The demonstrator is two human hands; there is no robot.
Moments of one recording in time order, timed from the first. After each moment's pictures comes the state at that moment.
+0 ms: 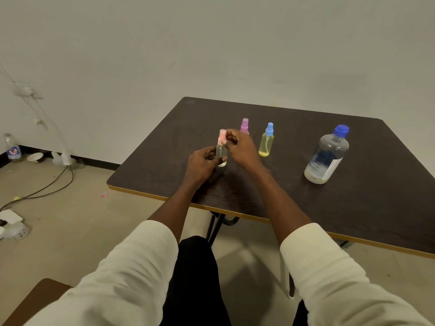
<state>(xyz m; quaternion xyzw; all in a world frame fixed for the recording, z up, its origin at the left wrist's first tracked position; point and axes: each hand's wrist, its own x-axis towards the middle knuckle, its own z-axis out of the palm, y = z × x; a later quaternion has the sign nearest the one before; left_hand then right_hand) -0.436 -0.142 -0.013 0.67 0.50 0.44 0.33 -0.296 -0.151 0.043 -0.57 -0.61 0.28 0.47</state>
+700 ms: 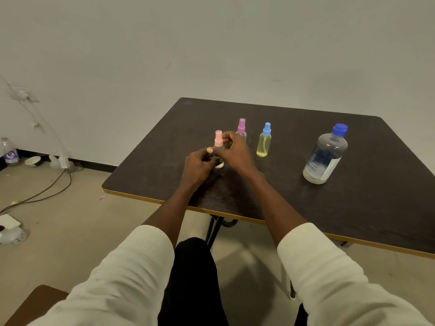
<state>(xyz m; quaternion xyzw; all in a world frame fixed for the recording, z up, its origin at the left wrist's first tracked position) -0.435 -0.143 -0.016 0.68 0.49 0.45 0.32 -0.298 -0.144 0.025 -0.58 -0.62 0.25 0.47</state>
